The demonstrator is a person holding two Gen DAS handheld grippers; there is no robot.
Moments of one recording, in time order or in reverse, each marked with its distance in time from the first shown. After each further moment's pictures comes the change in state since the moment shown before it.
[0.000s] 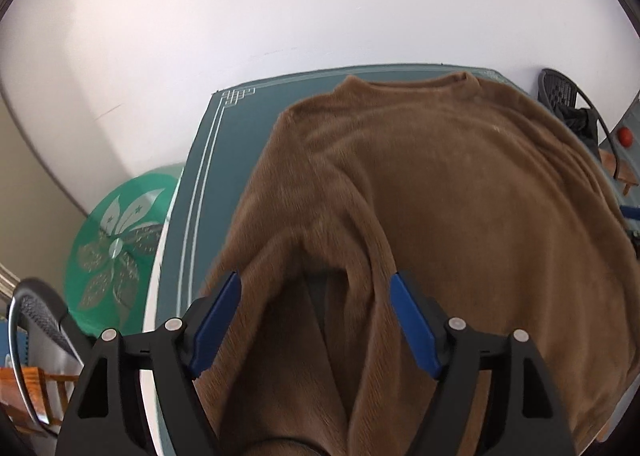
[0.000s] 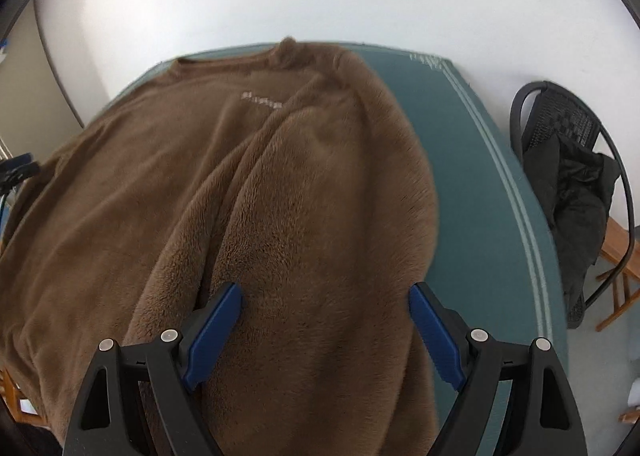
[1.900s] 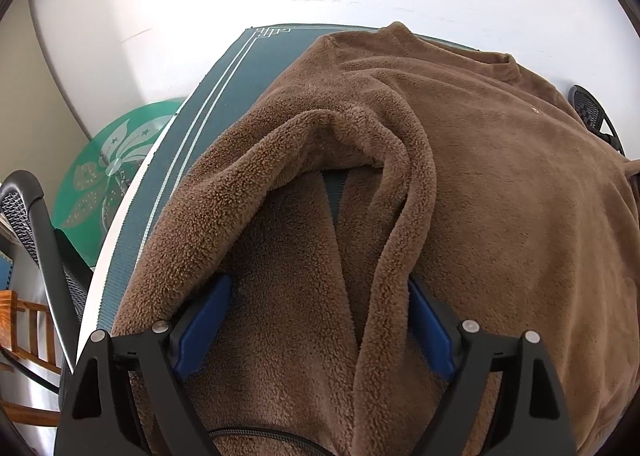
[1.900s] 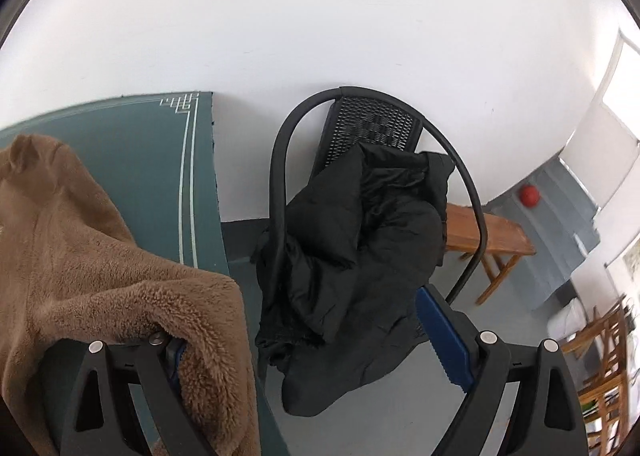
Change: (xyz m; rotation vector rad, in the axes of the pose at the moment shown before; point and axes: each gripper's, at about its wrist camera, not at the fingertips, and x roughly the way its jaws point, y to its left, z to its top) left arm 0.037 0.018 -0.050 -0.185 0.085 -0.004; right arm -0.009 -0.174 0.011 0.168 -0.075 -0.604
